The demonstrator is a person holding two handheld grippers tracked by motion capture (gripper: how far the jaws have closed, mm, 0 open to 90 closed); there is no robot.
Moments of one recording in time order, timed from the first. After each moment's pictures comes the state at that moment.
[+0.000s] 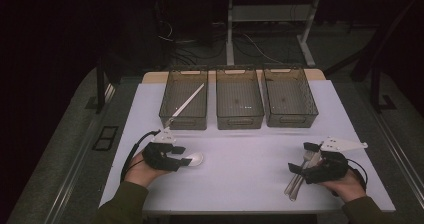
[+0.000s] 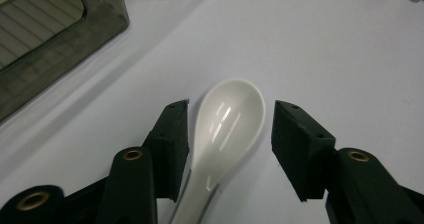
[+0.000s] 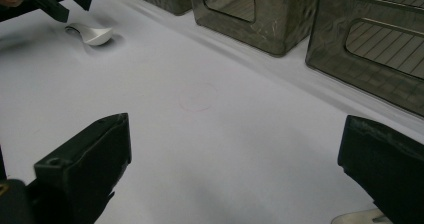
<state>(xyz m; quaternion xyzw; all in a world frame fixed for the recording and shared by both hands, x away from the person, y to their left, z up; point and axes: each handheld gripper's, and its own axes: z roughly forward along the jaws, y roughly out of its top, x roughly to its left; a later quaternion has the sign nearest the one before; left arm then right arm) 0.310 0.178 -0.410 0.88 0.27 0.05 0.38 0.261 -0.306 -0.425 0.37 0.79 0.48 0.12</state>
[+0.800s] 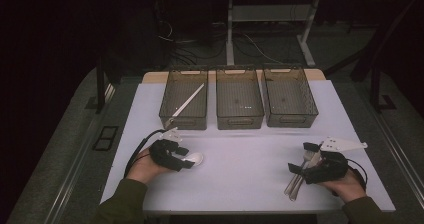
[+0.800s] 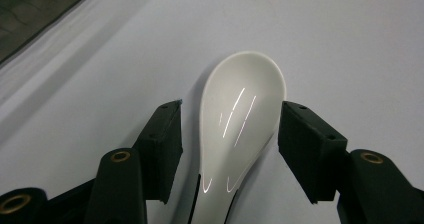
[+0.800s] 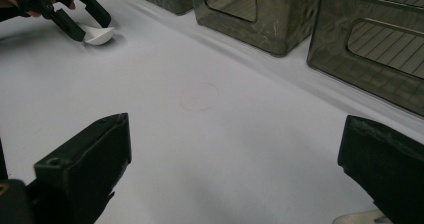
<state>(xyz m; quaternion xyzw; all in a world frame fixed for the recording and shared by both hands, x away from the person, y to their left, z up) 0.328 0.172 -0.434 0.91 0.23 0.01 0.34 0.261 -0.305 -0.425 0.36 0.79 0.48 0.12</state>
